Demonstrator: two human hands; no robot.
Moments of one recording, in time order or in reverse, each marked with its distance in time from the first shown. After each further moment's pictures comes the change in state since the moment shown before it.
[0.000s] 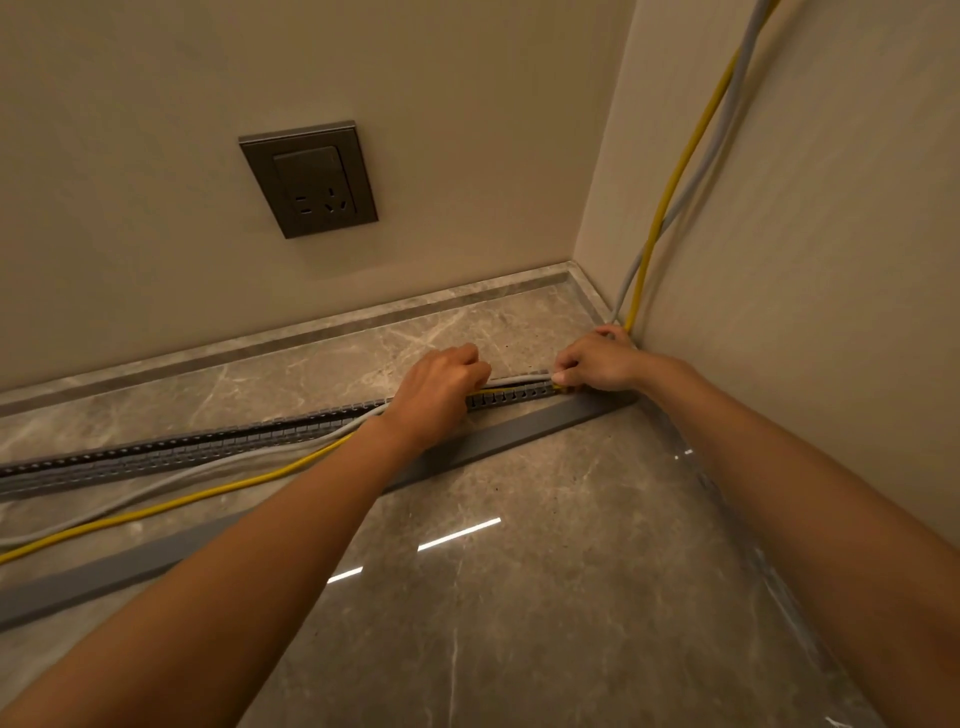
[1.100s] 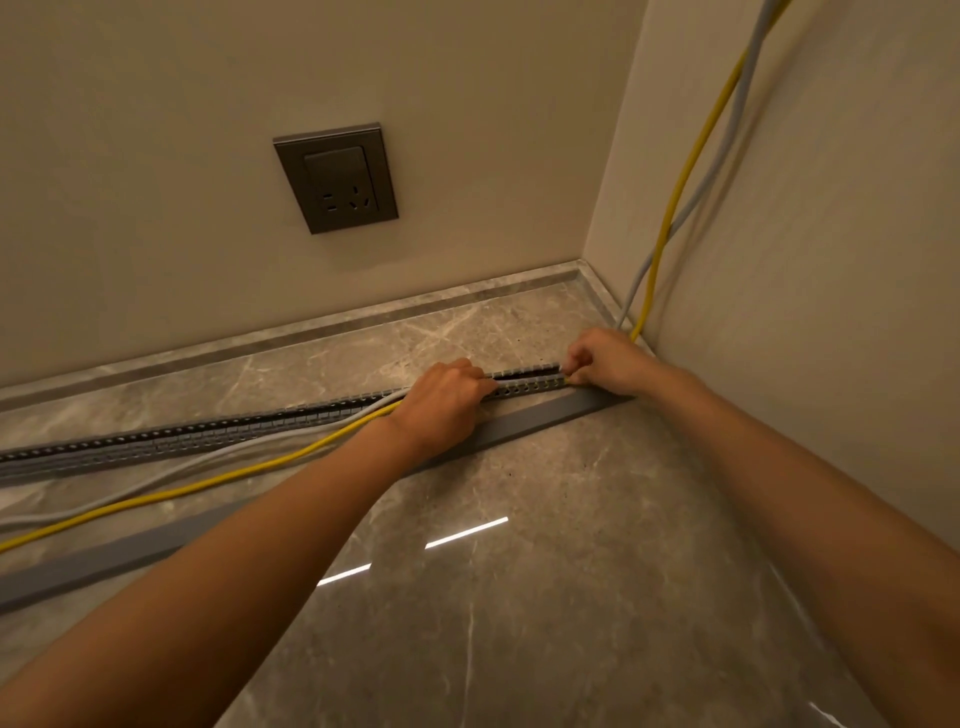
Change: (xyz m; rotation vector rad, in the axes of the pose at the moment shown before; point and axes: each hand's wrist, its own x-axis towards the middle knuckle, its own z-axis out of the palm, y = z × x) left_hand -0.020 -0.002 0.002 0.067 -0.120 0.059; right_hand -0.019 -0.019 0.007 0.161 0.188 0.067
